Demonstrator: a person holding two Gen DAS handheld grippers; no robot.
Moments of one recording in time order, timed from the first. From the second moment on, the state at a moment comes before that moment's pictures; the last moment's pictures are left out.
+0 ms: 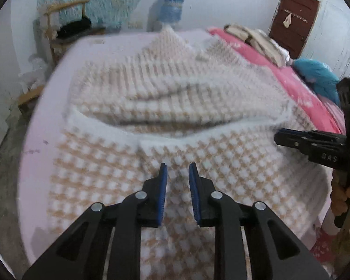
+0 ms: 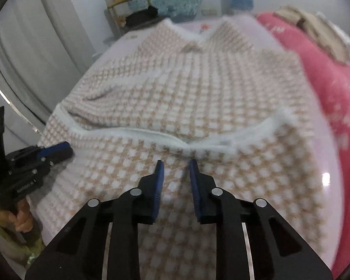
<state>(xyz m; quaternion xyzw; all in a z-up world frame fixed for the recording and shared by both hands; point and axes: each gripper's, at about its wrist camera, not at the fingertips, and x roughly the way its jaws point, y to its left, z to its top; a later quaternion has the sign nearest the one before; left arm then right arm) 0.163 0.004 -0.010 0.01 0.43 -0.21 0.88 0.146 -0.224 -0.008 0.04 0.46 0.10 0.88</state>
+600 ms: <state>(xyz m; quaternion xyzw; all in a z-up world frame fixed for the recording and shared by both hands) 0.089 -0.036 -0.004 0.05 0.41 -0.30 0.86 0.067 -0.173 -0.004 -0.04 0.44 0.17 0.88</state>
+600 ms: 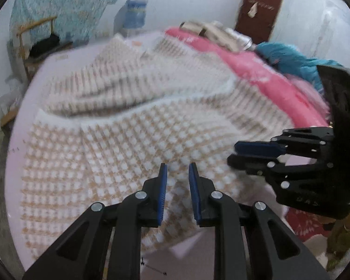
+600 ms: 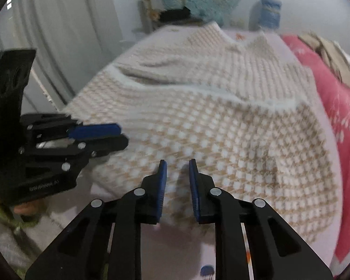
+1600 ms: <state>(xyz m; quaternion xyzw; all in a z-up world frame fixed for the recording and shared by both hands) 0.090 0.082 -0.019 -0.03 0.41 -0.15 0.90 0.046 -0.251 -0.019 -0.01 0.44 0.01 0.90</state>
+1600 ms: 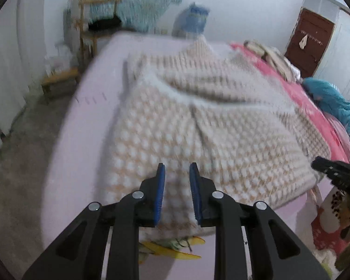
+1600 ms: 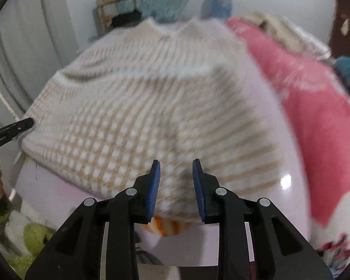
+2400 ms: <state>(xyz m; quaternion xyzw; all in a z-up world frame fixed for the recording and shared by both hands) 0.183 0.043 -0.025 0.00 0.48 -0.13 0.87 0.172 -0.236 -0.033 0.04 0.49 0.06 0.87</state>
